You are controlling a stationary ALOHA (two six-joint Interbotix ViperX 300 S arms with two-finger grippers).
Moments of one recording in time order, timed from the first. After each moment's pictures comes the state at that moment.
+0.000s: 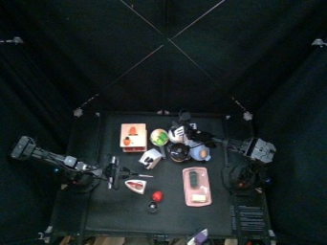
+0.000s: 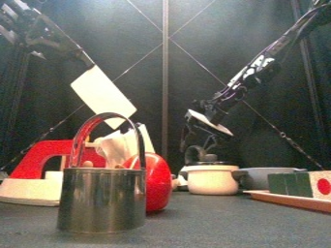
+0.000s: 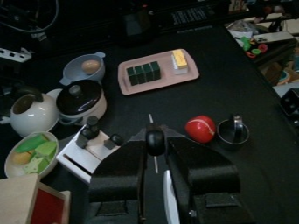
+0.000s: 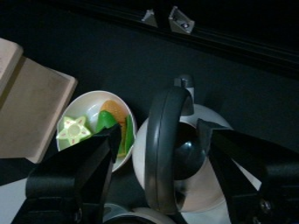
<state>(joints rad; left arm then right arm) -0.25 -0.76 1.07 1.37 0.23 -1.27 -0.57 0.07 0.53 -0.99 0.21 1.52</state>
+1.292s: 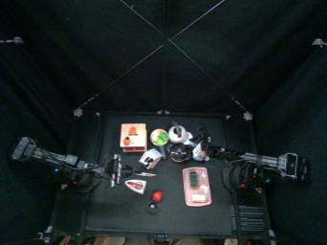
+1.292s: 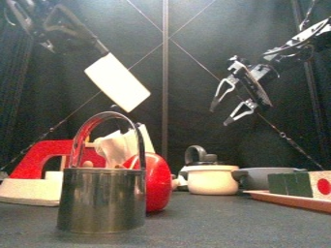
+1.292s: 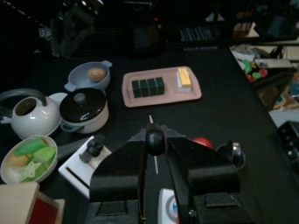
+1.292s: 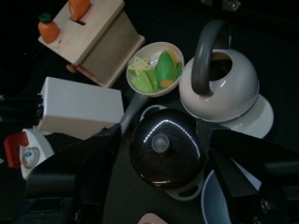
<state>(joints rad) -0.21 -0.70 0.95 1.26 0.23 -1.27 -0.35 -0.47 0.90 -0.99 0.20 1.53</state>
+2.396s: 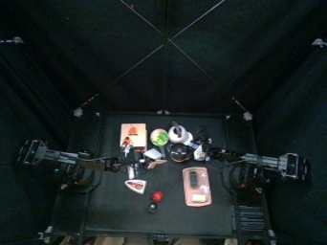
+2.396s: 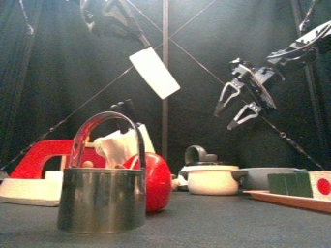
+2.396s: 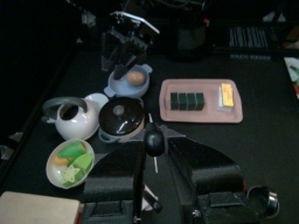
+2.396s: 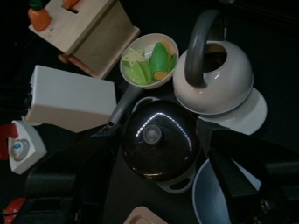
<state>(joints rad) -0.12 -0.44 0.52 0.69 0.52 -0.65 -0.35 -0.48 0.93 -1.01 0.20 1.52</state>
